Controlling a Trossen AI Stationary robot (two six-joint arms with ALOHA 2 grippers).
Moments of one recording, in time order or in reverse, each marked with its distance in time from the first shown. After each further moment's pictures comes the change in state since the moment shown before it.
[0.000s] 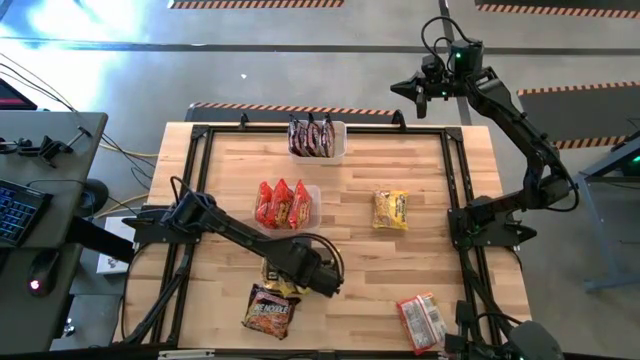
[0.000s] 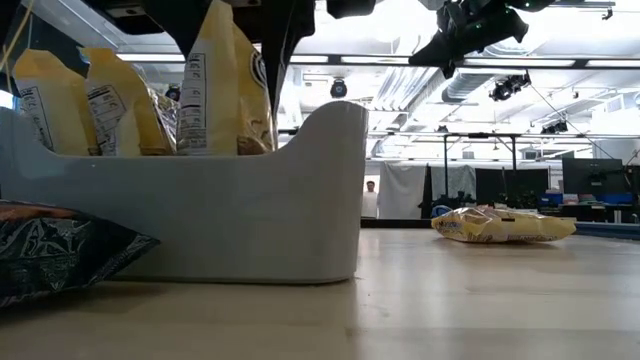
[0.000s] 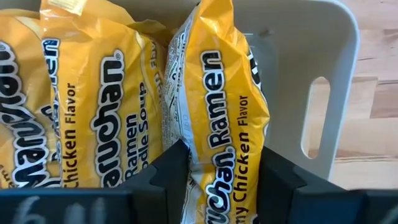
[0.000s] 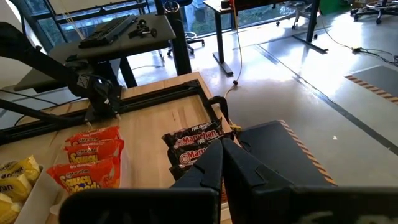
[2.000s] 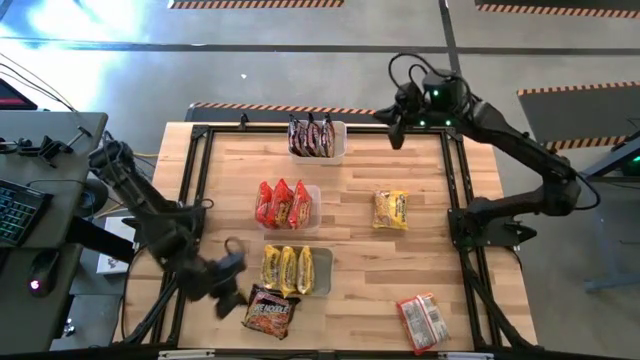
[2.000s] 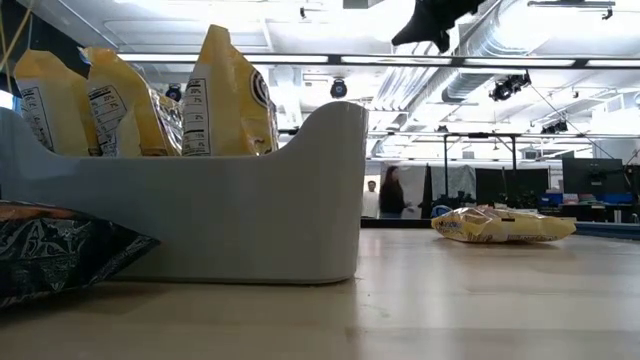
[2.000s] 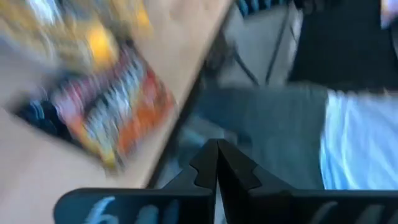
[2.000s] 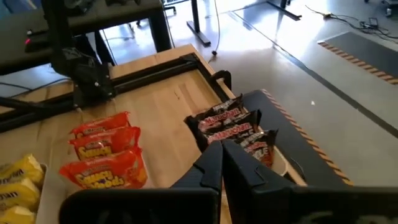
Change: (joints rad) left arm -0.447 -0.927 -0.978 0.839 -0.086 0.530; right arm 0.485 -0.116 0.000 -0.126 0.600 0.201
